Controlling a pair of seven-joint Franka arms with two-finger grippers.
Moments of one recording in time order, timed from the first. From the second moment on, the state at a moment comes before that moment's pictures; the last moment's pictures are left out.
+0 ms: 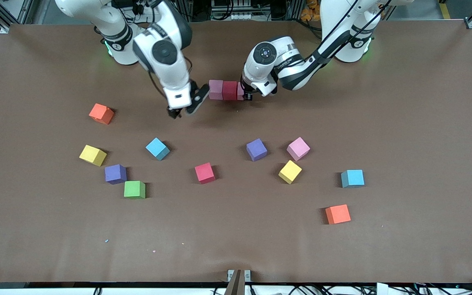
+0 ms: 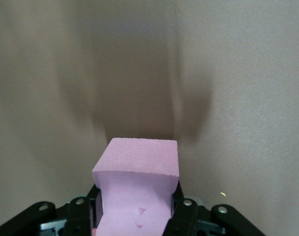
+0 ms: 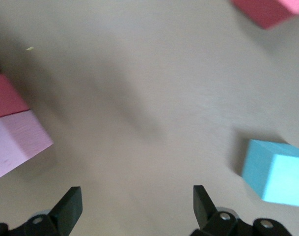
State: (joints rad) left arm -0.19 0.52 -0.82 -2.24 0.17 2.61 -2.63; right arm 0.67 0.09 -0.01 -2.30 0.01 2.32 -0.25
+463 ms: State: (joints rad) left arm -0.20 0.54 -0.82 -2.24 0.17 2.61 -2.63; right arm 0.54 0.21 -0.01 -2.19 0.01 2.34 -0.20
